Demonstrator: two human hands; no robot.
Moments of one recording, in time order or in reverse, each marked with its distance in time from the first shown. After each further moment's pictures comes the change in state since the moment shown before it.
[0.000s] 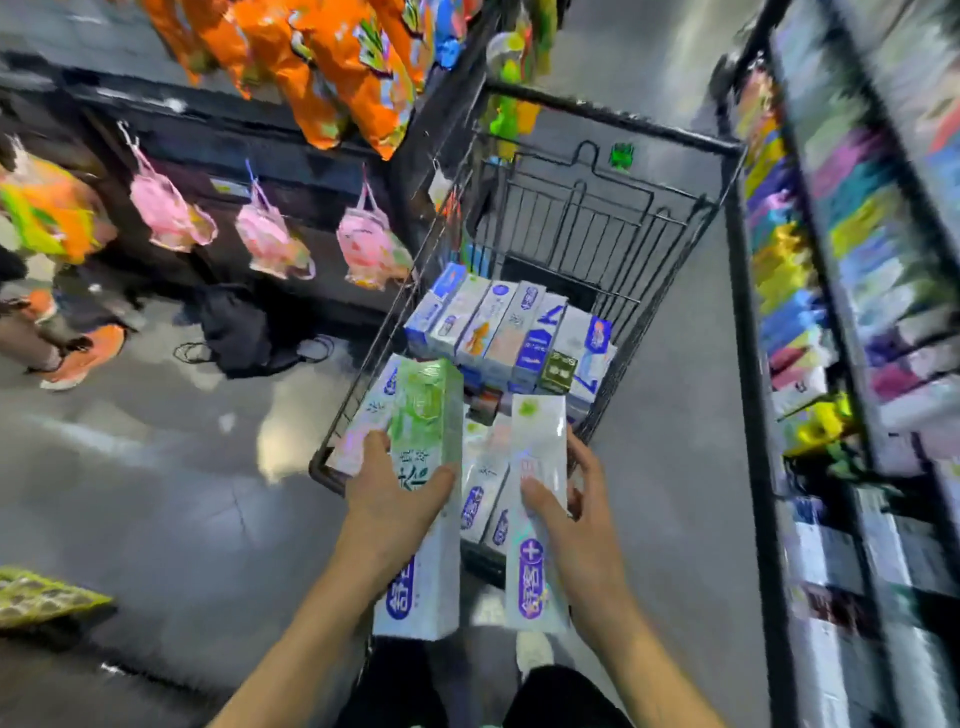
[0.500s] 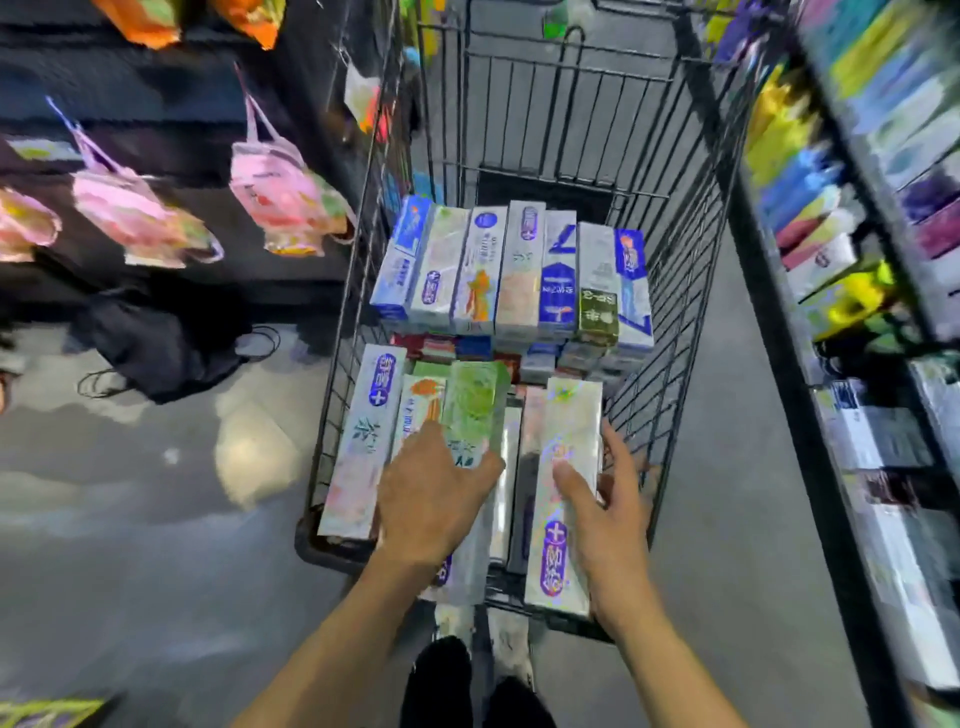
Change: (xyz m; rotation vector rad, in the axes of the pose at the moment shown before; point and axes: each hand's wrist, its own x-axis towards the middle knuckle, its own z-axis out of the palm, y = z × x) left_hand 0.186 -0.108 0.063 0.537 -0.150 0.115; right_hand 0.117 0.137 0.062 -0.043 0.390 0.066
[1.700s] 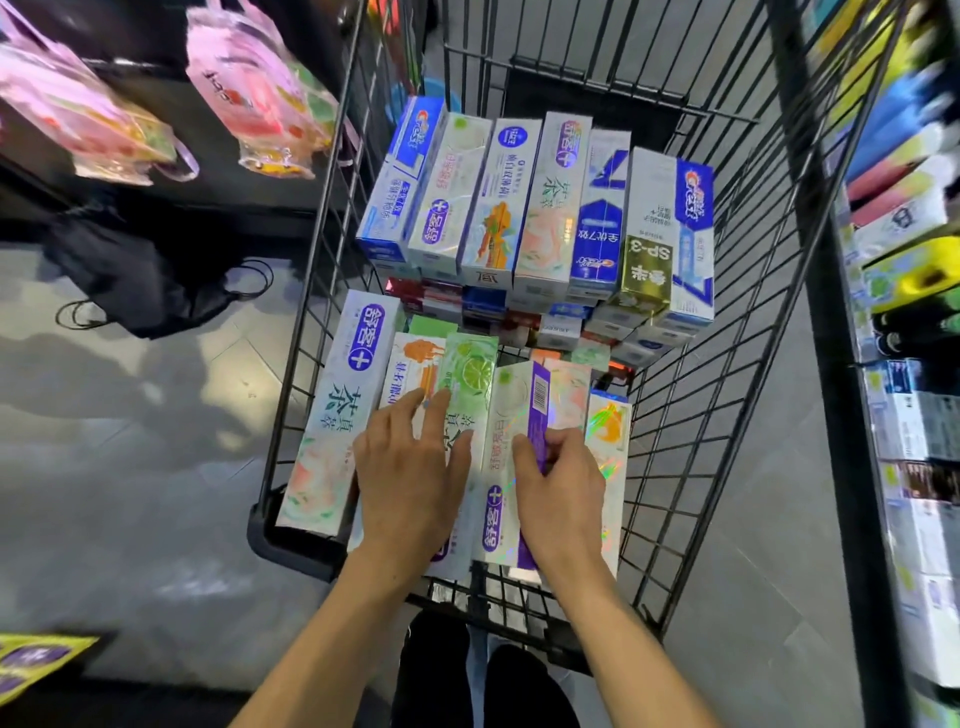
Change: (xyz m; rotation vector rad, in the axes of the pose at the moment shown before) left_hand 0.045 -0.075 0.072 0.372 0.234 0.297; right_hand 0.059 0.067 0.052 -0.579 0.030 0.070
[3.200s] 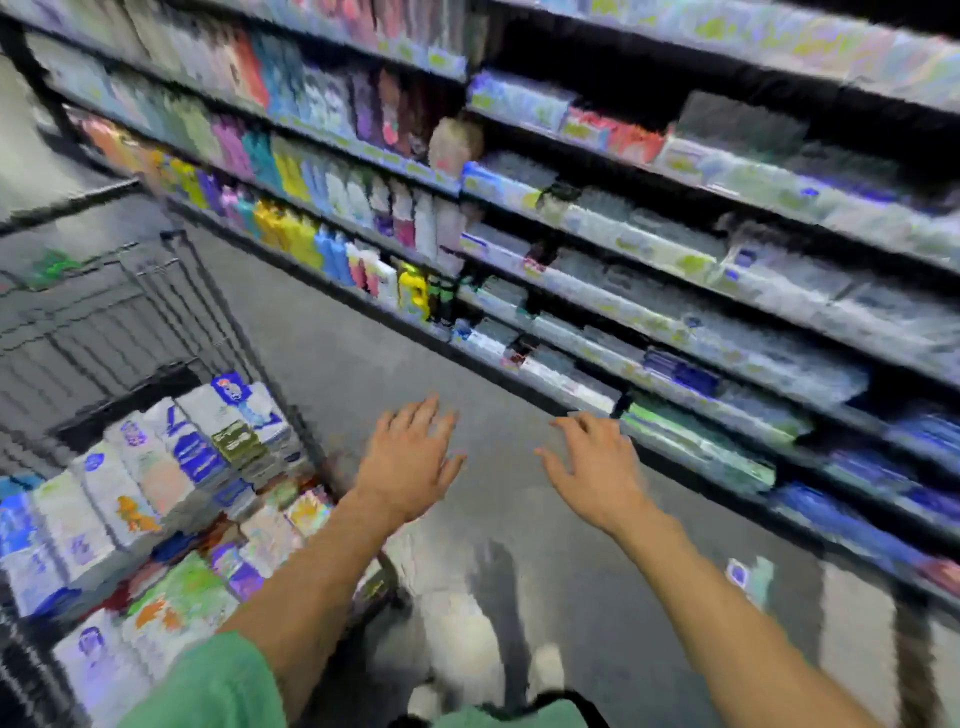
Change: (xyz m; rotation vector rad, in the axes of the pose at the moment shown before) left_hand -0.095 0.268 -0.178 0.183 -0.172 1.480; right_hand -0.278 0.080 -0.308 -0.465 0.593 0.241
